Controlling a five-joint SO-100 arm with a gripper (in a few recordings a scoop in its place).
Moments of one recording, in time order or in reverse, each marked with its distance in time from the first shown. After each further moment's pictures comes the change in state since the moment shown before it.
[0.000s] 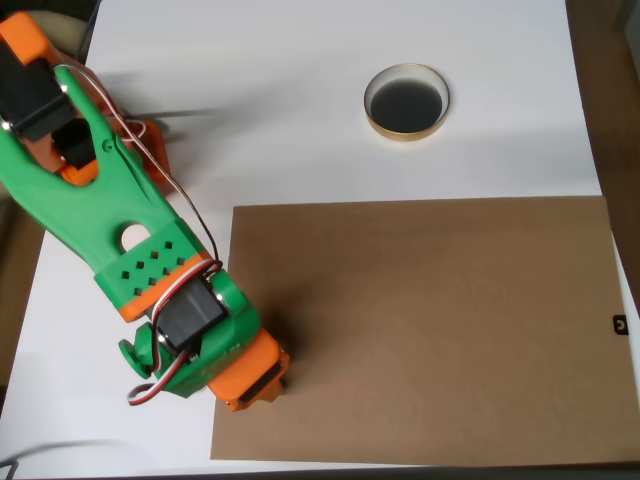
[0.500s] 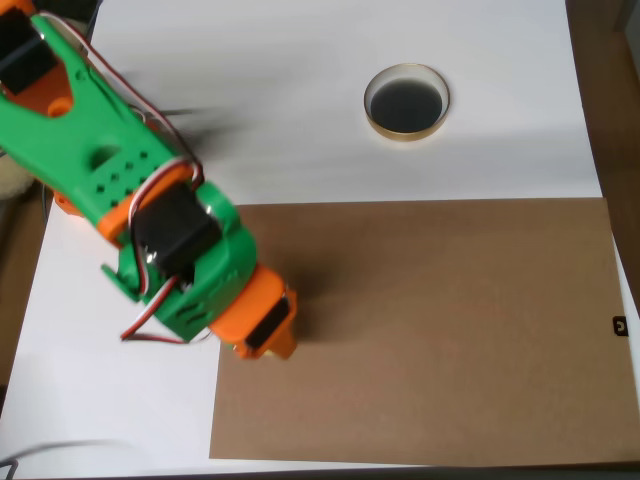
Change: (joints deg) arm -6.5 13.9 0.1 7.6 -1.8
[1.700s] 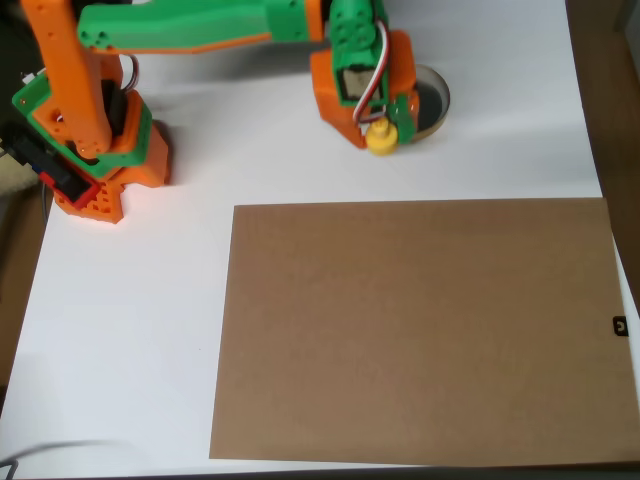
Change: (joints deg) arm -45.9 -11.8 -17.1 7.1 1.6
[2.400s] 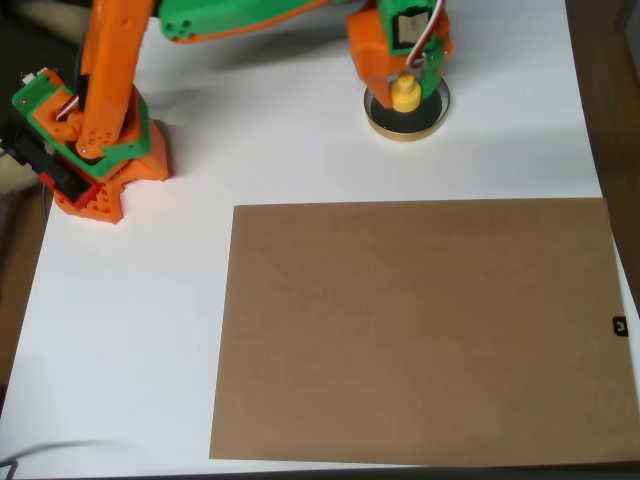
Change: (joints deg) arm -11.1 -20.4 -23.2 5.3 1.9
